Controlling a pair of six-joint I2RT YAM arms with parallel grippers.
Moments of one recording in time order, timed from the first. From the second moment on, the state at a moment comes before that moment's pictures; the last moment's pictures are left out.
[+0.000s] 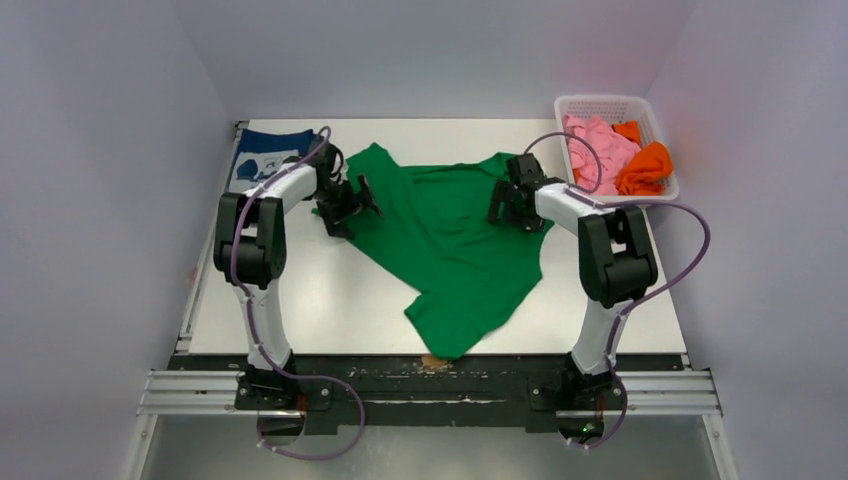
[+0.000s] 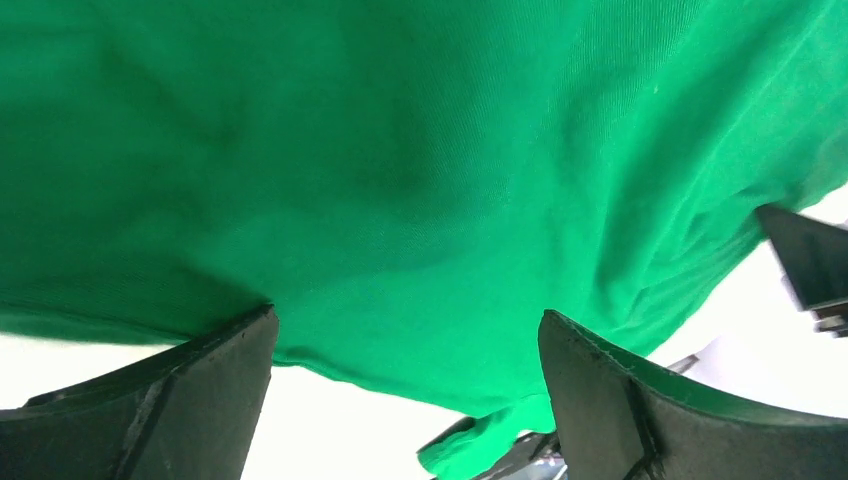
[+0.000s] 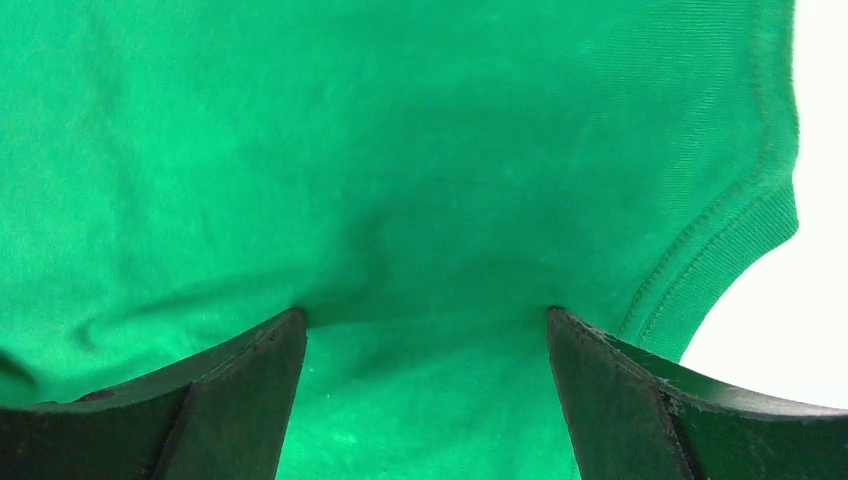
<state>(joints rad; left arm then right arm) -0.13 2.07 1.51 -0.71 0.43 -0.59 0.28 1.89 1.24 -0.43 0.16 0.48</state>
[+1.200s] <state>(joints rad) -0.25 1.48 1.04 -0.72 0.30 -0.69 0.12 2.25 1.87 -0.58 0.18 0.35</state>
